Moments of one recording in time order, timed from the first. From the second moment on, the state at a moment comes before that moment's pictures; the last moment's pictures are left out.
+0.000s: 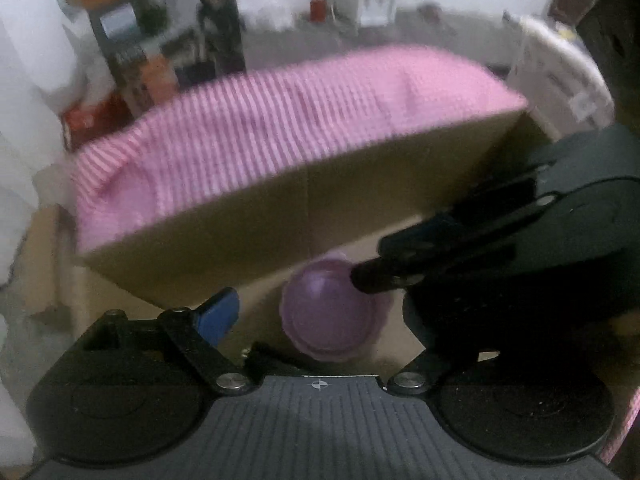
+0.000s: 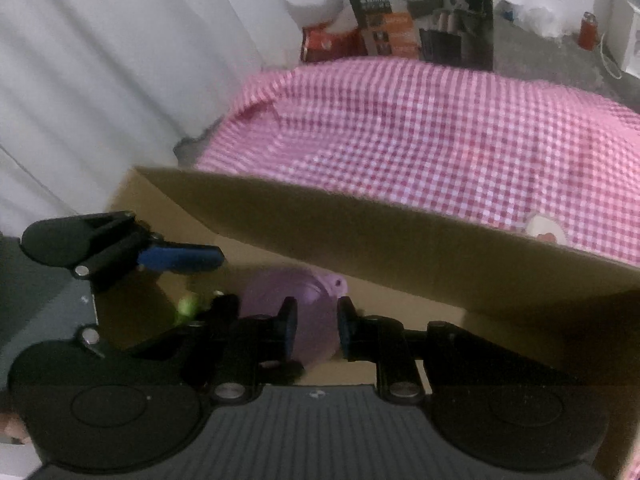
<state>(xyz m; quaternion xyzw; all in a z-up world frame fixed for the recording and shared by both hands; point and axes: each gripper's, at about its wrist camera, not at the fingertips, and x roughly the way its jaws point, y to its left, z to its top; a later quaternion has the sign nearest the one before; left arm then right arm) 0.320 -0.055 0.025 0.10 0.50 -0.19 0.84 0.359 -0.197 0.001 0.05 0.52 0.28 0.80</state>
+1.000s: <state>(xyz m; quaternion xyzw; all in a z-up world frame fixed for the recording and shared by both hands) 0.069 -0.014 0.028 -0.07 0.39 -0.24 0.88 0.060 -0.244 0.090 -0.11 0.34 0.17 0.92</state>
